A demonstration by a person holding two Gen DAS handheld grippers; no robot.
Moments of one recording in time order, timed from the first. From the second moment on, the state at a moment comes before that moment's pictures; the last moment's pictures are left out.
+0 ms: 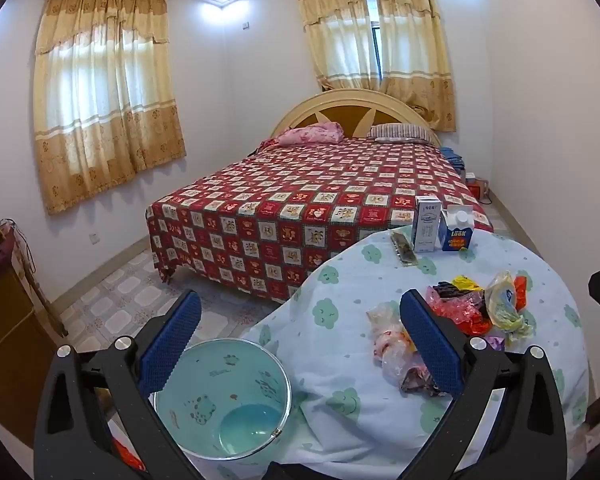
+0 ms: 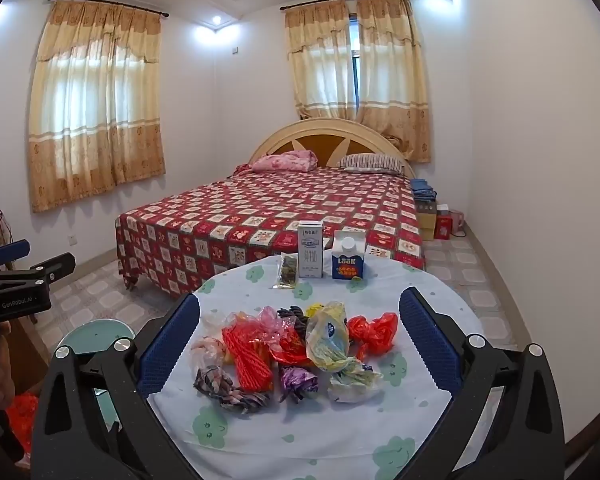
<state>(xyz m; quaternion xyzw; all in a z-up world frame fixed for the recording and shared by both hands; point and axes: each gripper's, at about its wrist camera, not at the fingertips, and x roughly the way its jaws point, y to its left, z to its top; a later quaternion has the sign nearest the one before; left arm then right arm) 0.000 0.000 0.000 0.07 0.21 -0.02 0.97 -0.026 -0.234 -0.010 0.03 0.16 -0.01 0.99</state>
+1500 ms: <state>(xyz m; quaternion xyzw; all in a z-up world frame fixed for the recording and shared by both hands) 0.007 0.016 0.007 0.06 0.21 0.01 0.98 -0.025 -0.241 -0.009 0.04 0.17 -0.03 0.98</state>
